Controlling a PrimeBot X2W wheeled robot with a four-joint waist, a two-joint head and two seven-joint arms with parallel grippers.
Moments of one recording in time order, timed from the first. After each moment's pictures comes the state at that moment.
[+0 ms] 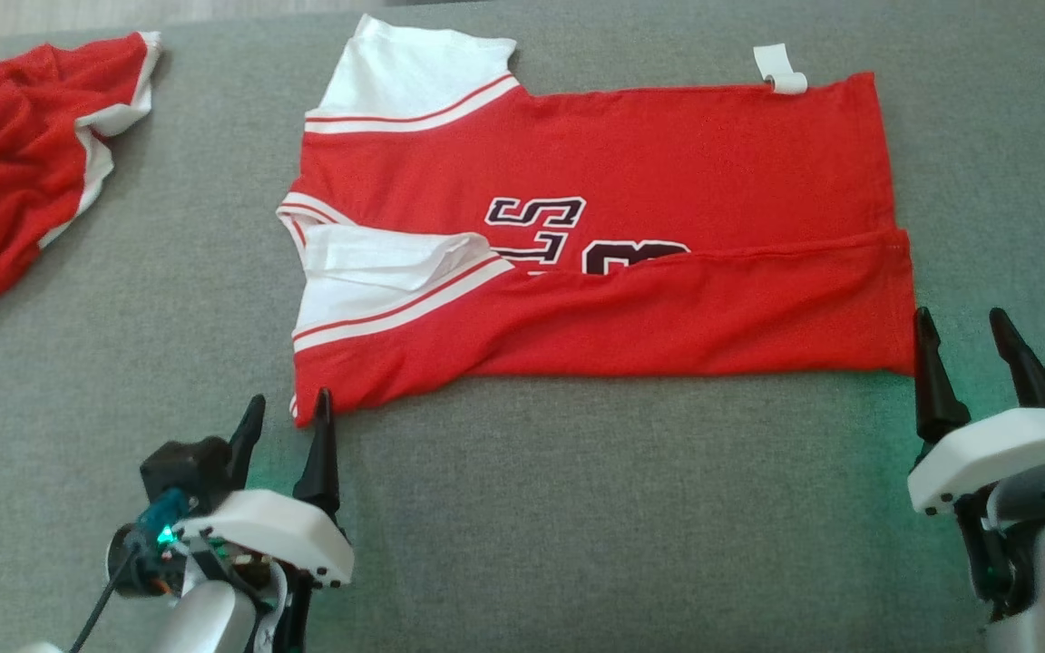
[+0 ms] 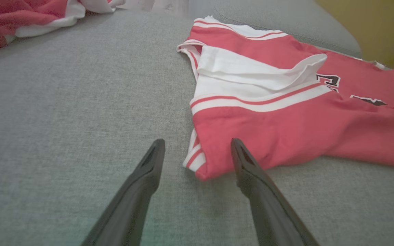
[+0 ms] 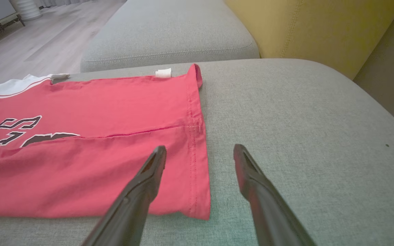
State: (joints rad) left arm -0.14 0.26 -0.42 0.20 -0.58 0.19 0.02; right arm -0.09 -0.04 -0.17 0.05 0.09 0.13 0.20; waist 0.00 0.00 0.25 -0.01
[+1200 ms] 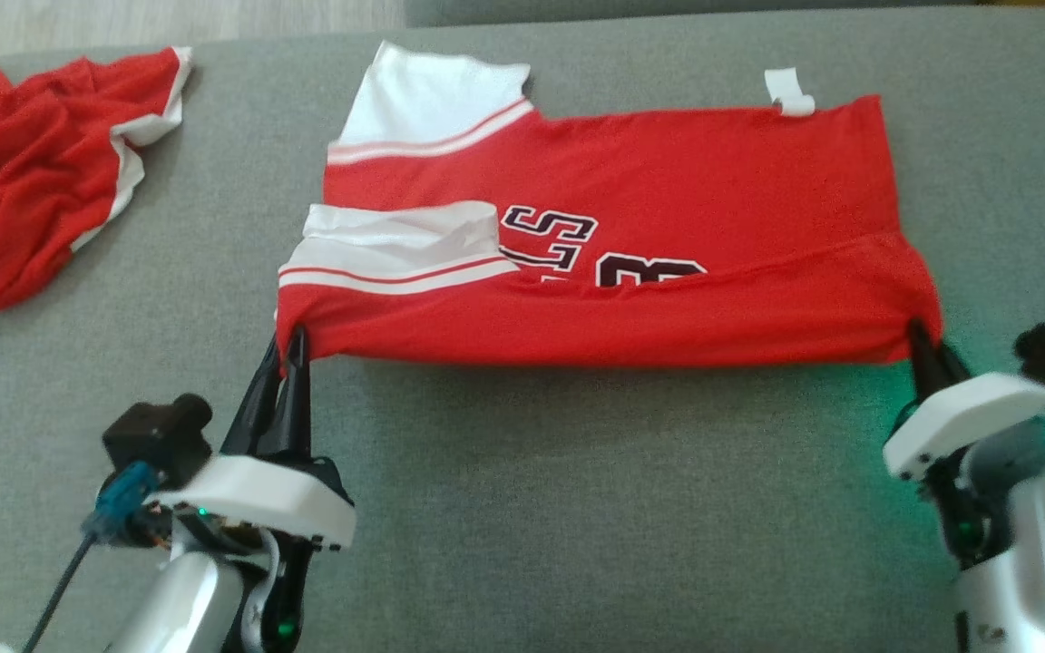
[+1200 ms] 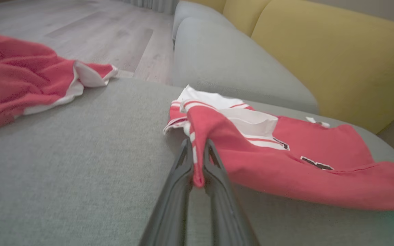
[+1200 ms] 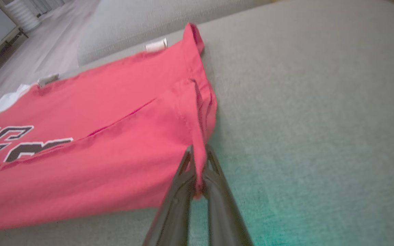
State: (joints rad) left arm -0.15 0.29 -0.41 -0.01 -0.62 0.21 0.04; right arm -0.25 -0.04 -0.19 0.38 0.23 0.13 0.22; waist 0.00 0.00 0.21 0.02
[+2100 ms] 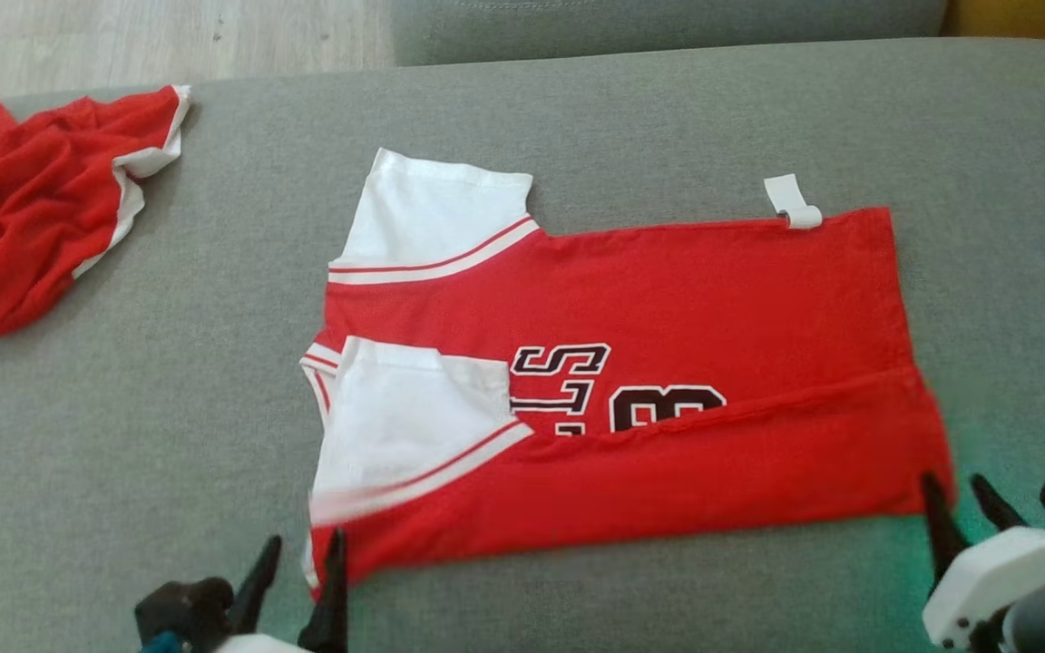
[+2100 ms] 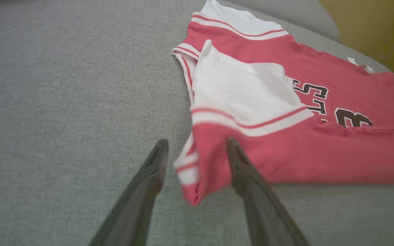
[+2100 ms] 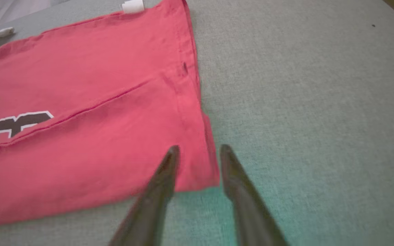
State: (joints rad) left arm 0.20 0.35 -0.46 -0.15 -0.65 0.29 0.12; right arm 0.13 -0.04 -0.20 0.03 0.19 0.13 0.38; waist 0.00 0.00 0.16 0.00
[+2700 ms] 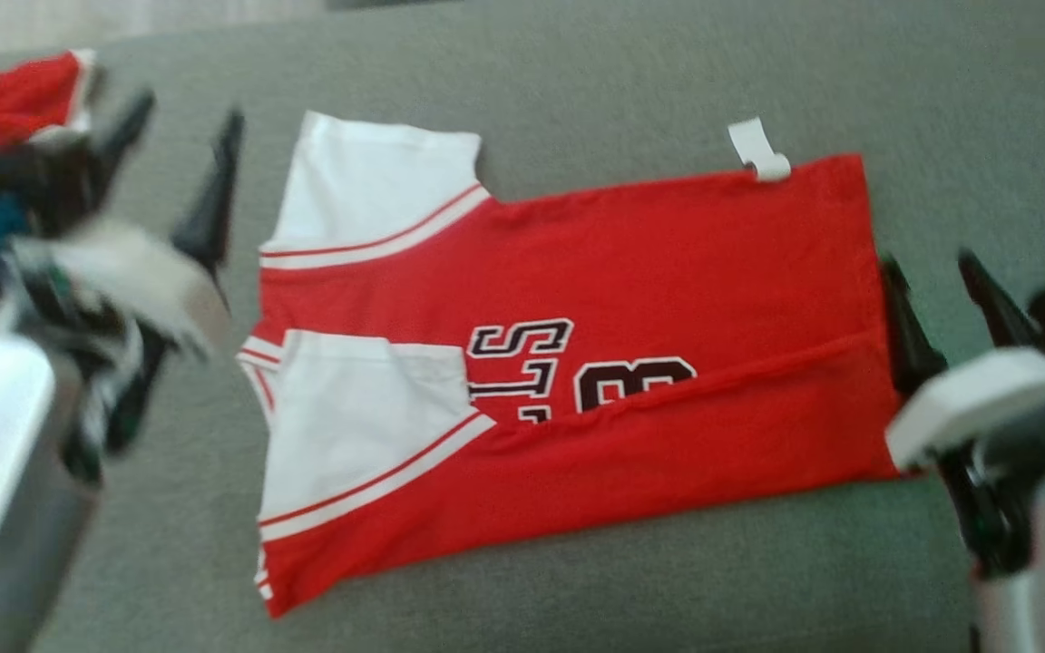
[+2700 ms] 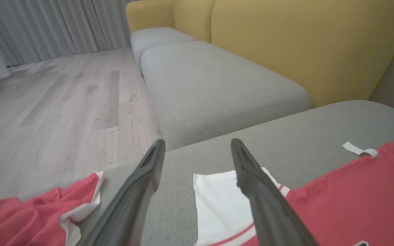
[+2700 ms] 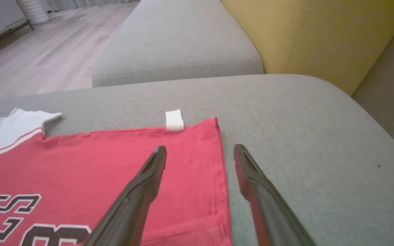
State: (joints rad) left arm -0.53 0.53 -0.41 -0.05 -0.54 0.11 0.35; right arm -0.13 -0.04 -0.10 -0.10 0.12 0.13 0.37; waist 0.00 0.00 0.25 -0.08
